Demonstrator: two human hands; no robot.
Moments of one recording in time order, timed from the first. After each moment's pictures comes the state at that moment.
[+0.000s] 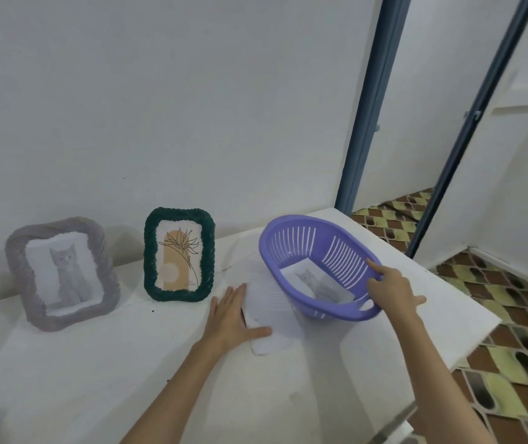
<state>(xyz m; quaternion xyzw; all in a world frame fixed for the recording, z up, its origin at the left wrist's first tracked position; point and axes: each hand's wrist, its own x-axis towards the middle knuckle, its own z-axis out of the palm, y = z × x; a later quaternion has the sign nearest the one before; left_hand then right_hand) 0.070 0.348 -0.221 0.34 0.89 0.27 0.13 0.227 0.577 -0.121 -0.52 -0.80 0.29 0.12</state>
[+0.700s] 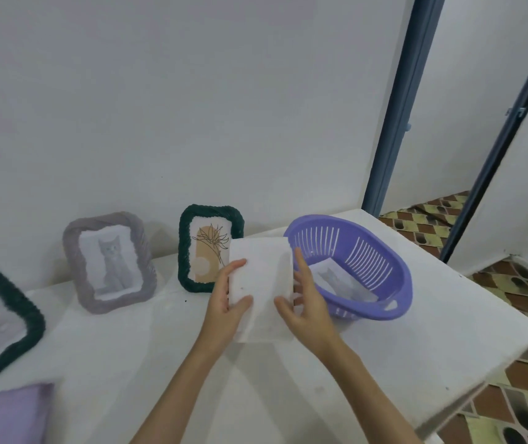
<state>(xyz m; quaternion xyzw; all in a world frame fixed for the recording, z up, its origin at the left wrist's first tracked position) 0.107 0.286 -0.154 0.28 0.65 0.70 0.09 0.192 0.421 -0.142 -0.05 -0.79 0.56 0.25</state>
